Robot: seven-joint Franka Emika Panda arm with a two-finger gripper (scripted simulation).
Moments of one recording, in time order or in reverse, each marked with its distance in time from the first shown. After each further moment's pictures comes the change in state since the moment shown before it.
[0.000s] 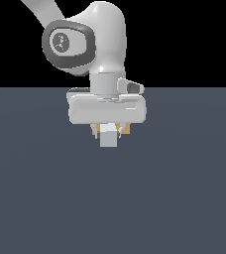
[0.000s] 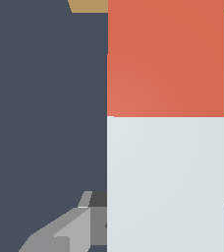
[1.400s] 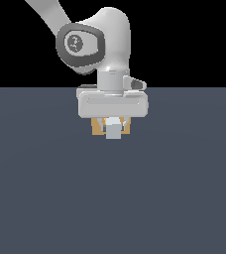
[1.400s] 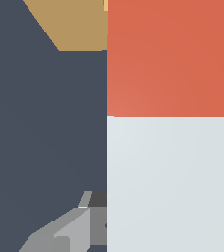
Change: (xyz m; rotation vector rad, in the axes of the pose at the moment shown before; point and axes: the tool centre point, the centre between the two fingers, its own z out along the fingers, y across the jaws) arm 0.036 0.017 -0.007 0.002 0.000 0.003
